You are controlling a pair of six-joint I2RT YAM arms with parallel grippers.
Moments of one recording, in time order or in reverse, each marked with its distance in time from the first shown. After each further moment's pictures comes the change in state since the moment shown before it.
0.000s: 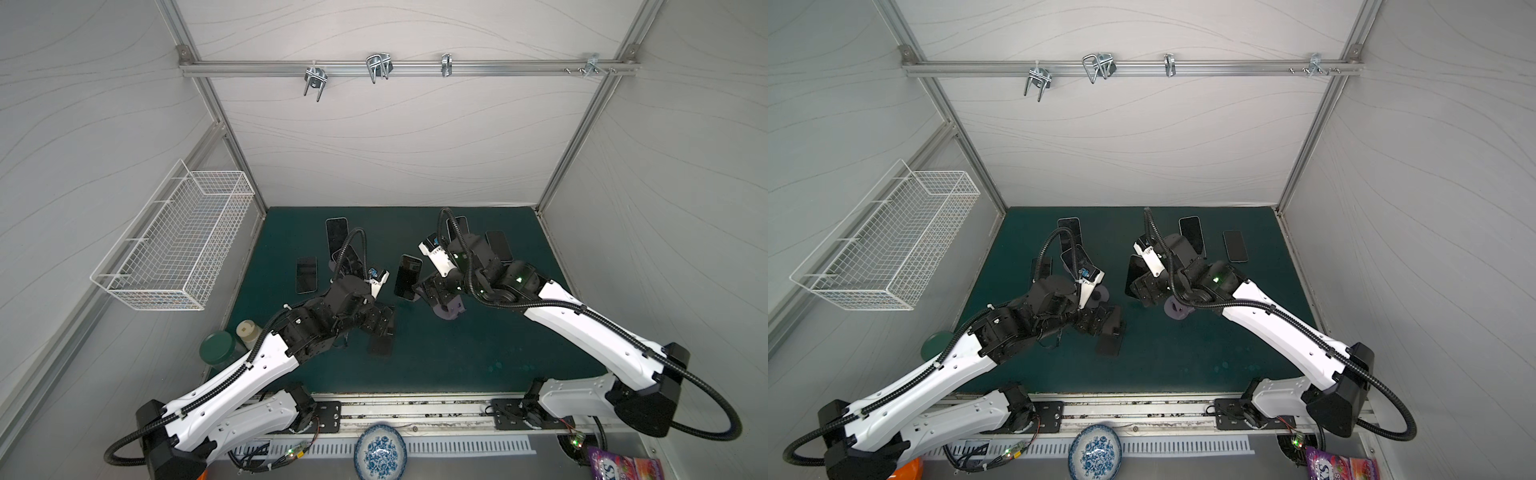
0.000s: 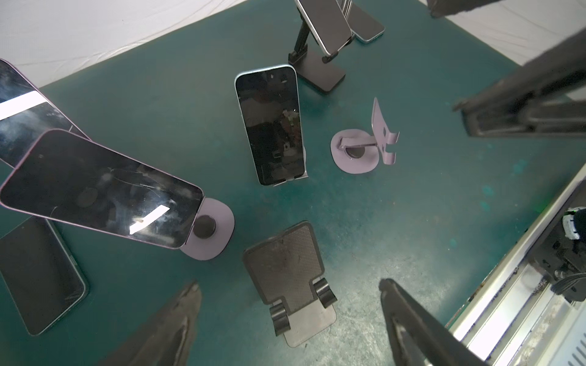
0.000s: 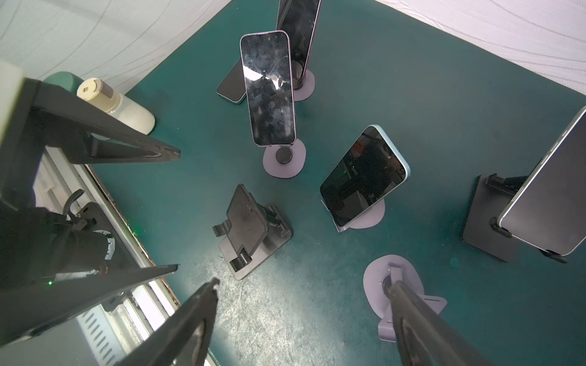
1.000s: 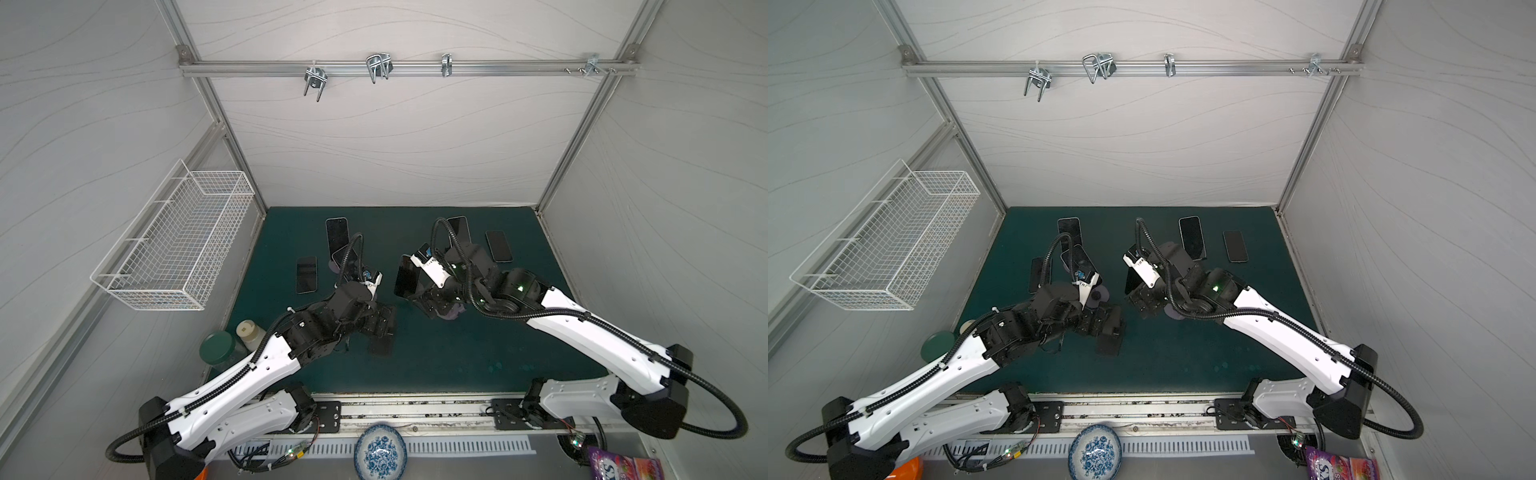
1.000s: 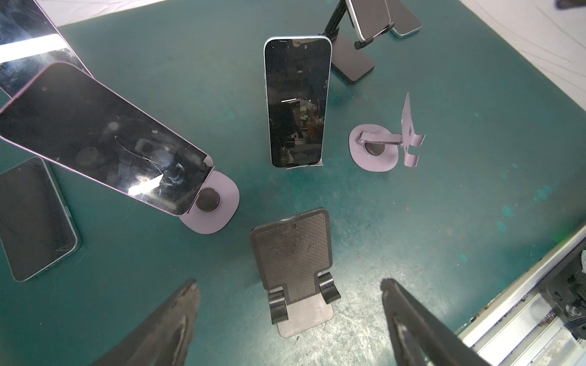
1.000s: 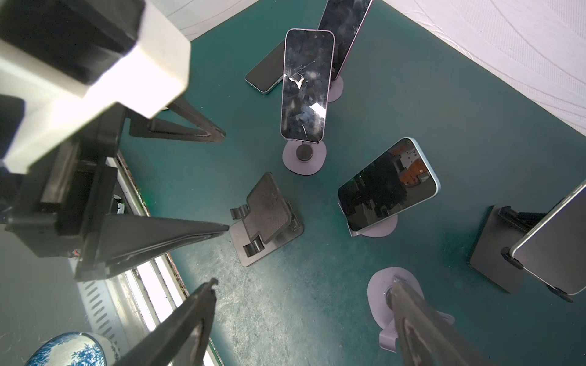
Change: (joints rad) left arm -0.024 0.005 -0.050 -0.003 -0.071 -0.163; right arm 0.066 -0.029 -0.013 0.006 0.001 -0.101
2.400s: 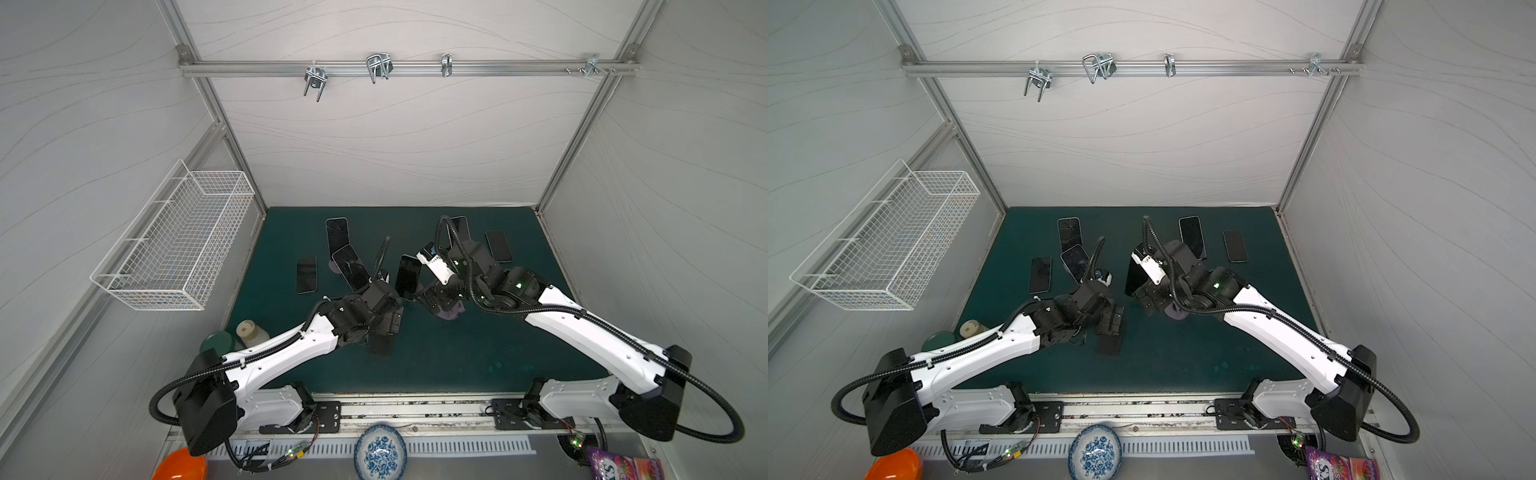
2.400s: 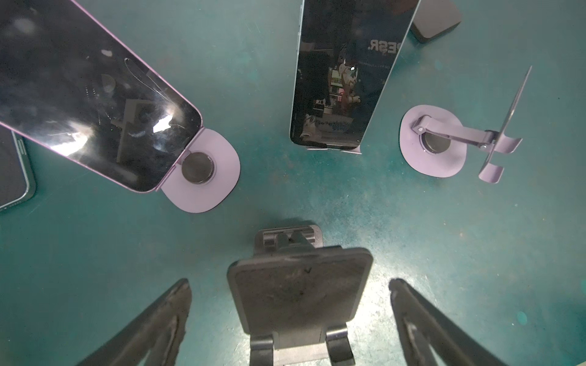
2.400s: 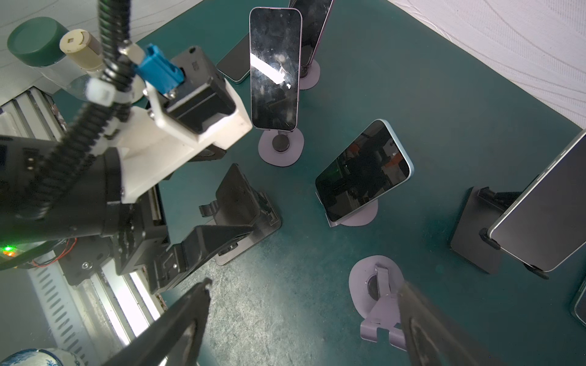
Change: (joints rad) left arm -0.024 0.276 0.000 0.073 -0.089 -0.212; right arm -0.052 -0.001 -0.048 0.018 0.007 -0.021
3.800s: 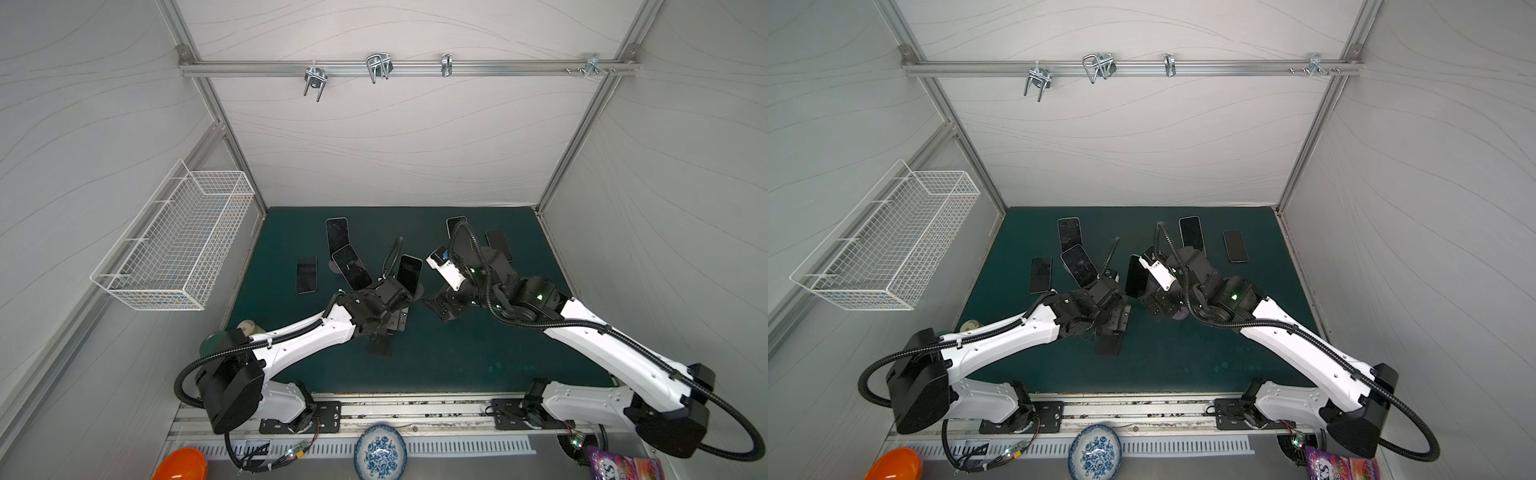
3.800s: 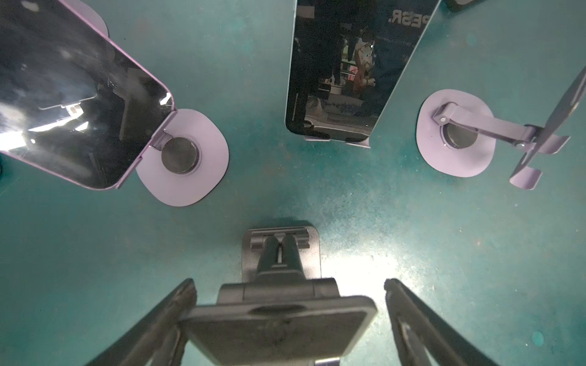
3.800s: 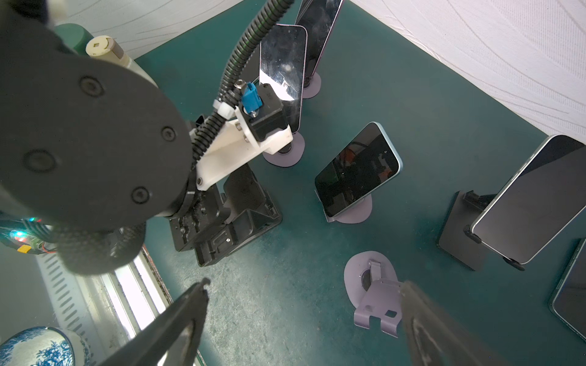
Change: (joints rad) left arm -0.008 0.154 0.069 -0.025 0.014 -0.057; right arm 0.010 -0.117 -0.051 -0.011 0.010 -0.026
